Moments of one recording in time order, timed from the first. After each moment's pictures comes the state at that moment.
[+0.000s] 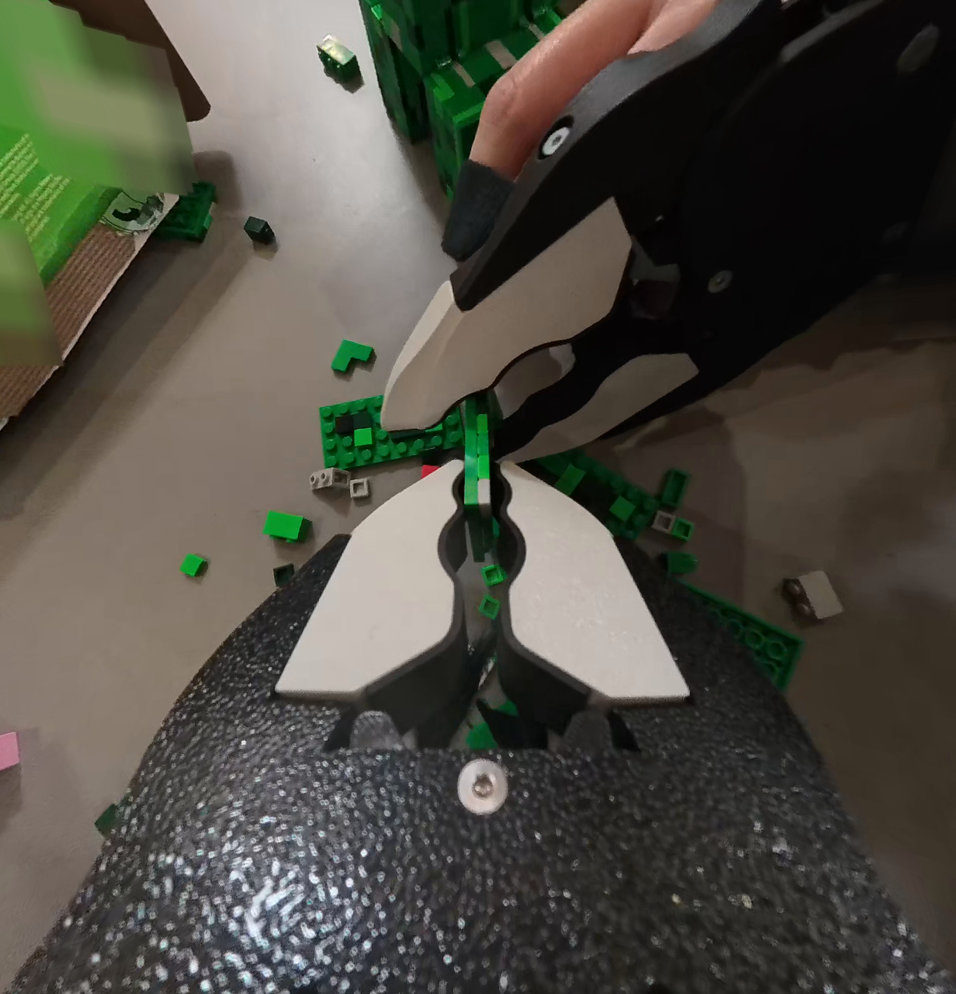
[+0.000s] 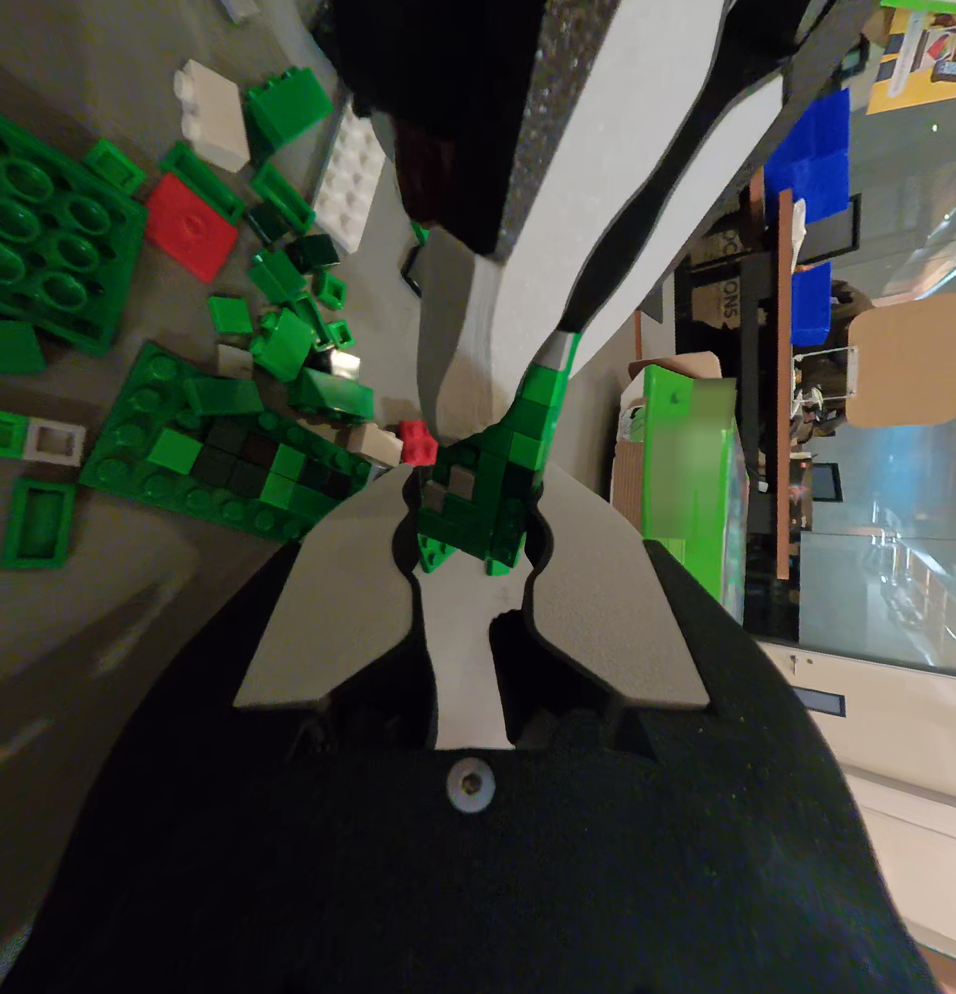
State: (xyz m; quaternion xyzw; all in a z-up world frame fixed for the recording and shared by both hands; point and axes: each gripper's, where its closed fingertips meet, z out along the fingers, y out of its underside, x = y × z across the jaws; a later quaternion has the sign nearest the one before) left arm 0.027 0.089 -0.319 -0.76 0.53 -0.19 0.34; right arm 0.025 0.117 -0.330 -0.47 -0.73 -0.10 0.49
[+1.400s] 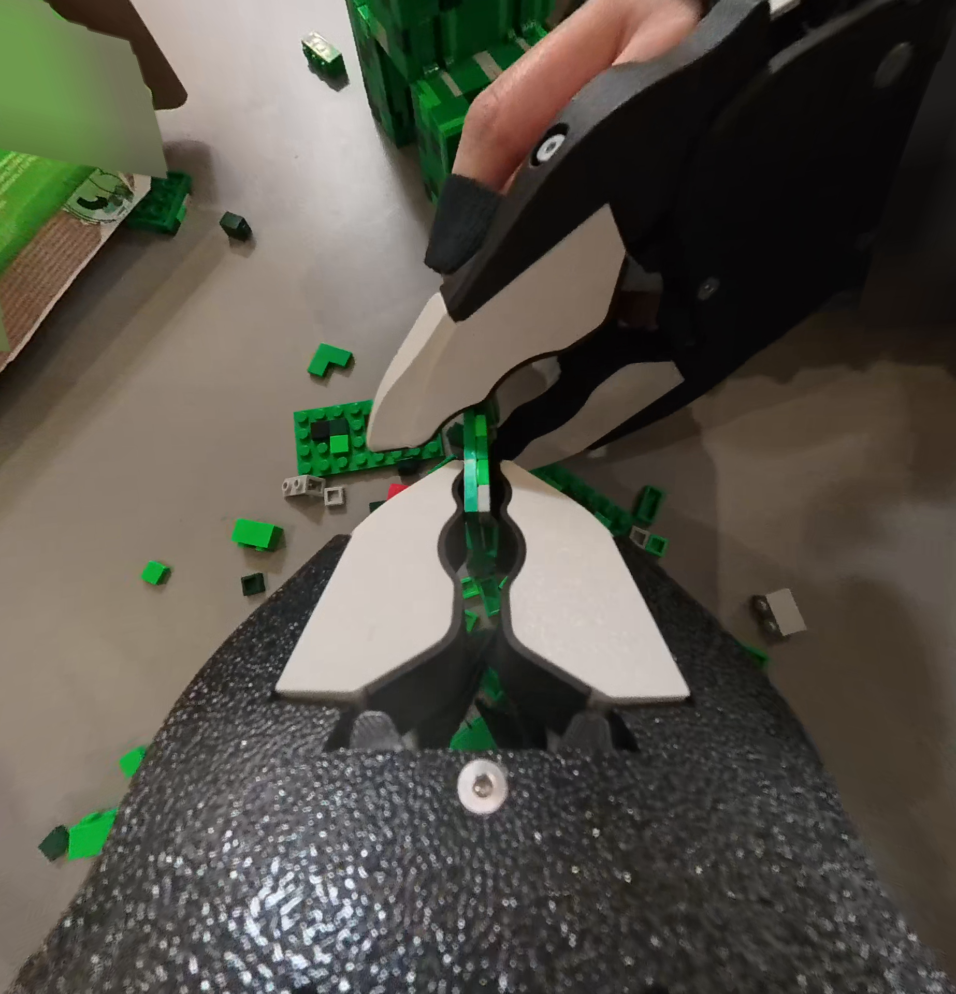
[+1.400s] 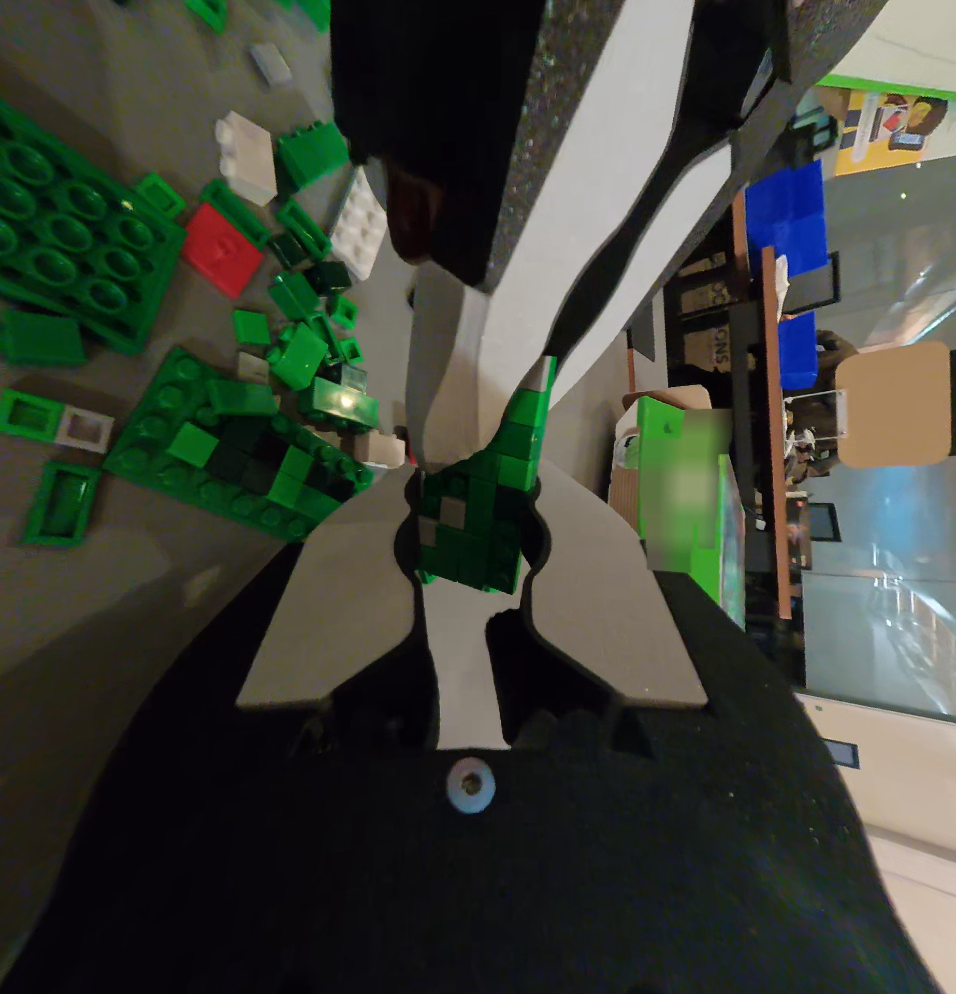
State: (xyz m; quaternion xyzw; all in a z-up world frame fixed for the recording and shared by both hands) left arm 0.034 0.084 -0.320 -0.77 0.51 -0.21 0.33; right arm 0.022 0.111 -0.326 -0.44 -0.73 -0.07 0.51
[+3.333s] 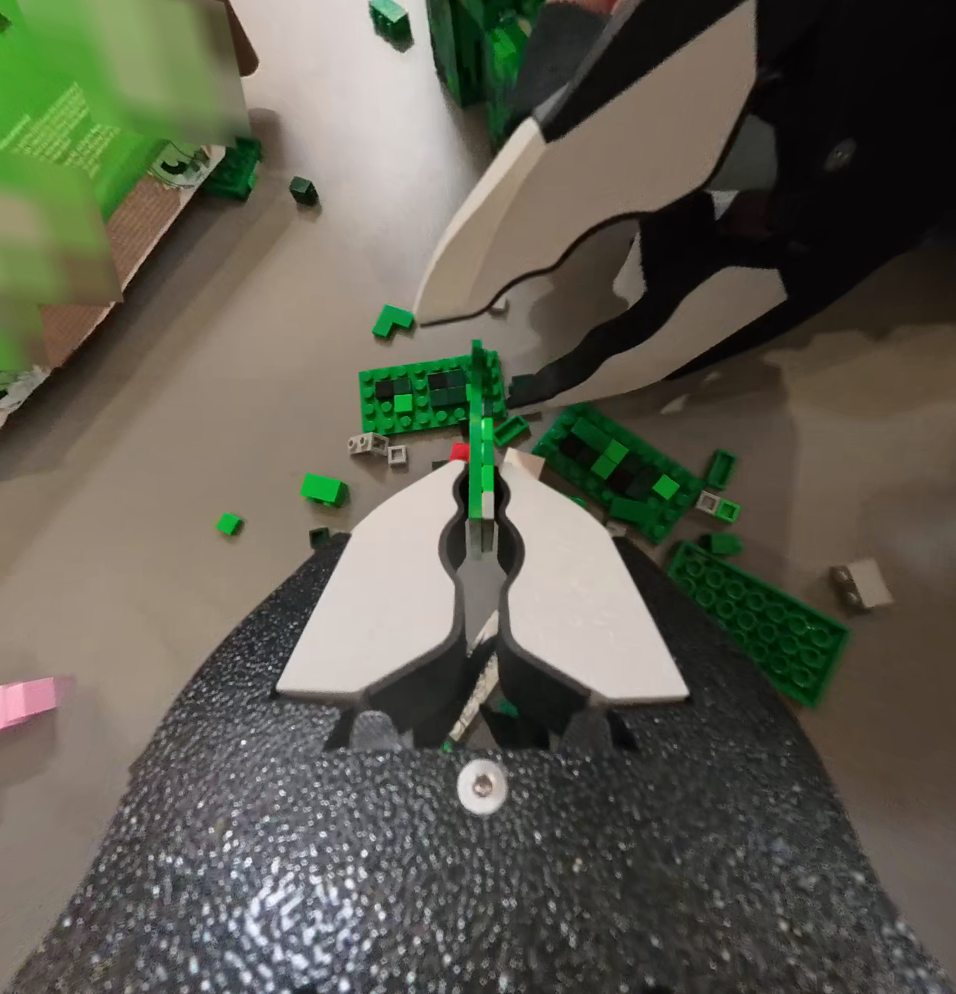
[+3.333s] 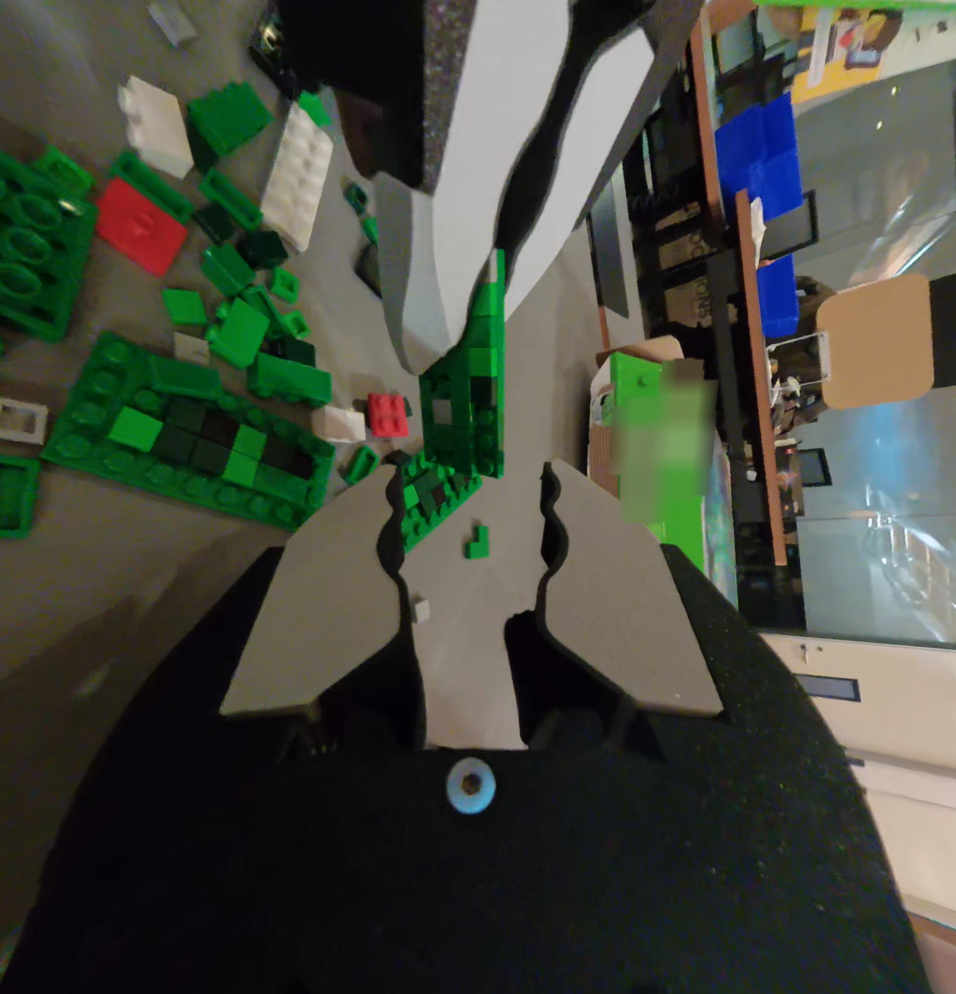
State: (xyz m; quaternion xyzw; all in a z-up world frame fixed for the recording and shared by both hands) left arm 0.010 0.101 -0.323 -0.77 0.51 -0.17 0.34; right arm 0.034 0.121 -0.316 -0.48 -0.70 -0.08 0.52
